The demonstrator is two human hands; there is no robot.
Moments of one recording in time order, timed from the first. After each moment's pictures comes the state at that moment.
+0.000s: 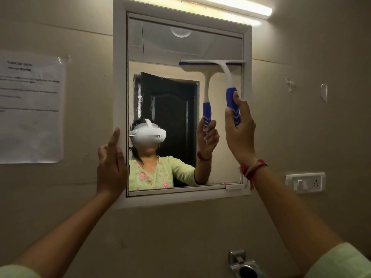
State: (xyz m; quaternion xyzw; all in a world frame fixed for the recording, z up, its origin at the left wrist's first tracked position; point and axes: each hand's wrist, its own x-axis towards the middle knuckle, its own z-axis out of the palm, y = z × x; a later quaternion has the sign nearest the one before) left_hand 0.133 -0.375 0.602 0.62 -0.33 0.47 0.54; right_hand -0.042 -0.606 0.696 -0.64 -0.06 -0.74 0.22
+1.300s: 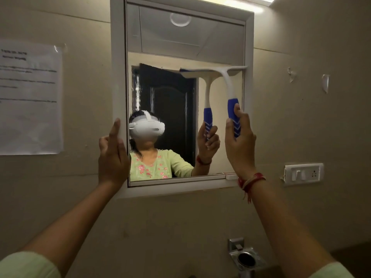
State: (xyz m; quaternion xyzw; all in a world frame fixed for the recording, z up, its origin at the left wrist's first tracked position) left_hand 0.130 -0.374 0.602 0.63 -0.33 0.47 0.53; right_hand -0.045 -0.601 0.647 -0.65 0.00 -0.74 0.18
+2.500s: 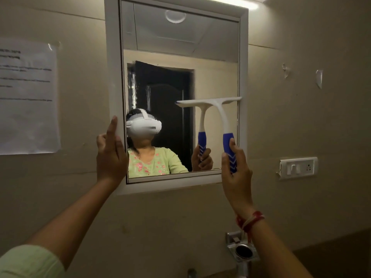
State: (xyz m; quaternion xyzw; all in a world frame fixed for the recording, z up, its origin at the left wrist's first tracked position) left_hand 0.128 -0.373 0.603 0.63 -0.32 0.47 0.53; right_hand -0.057 -0.593 0.558 -0.67 -0.03 -0.69 0.26
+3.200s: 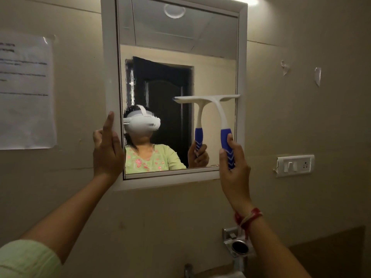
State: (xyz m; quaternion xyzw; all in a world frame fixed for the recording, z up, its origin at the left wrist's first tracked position) left_hand 0.131 -0.374 0.601 0.62 -0.32 0.48 0.53; right_hand -0.062 -0.589 0.558 -0.67 -0.02 -0.69 0.27
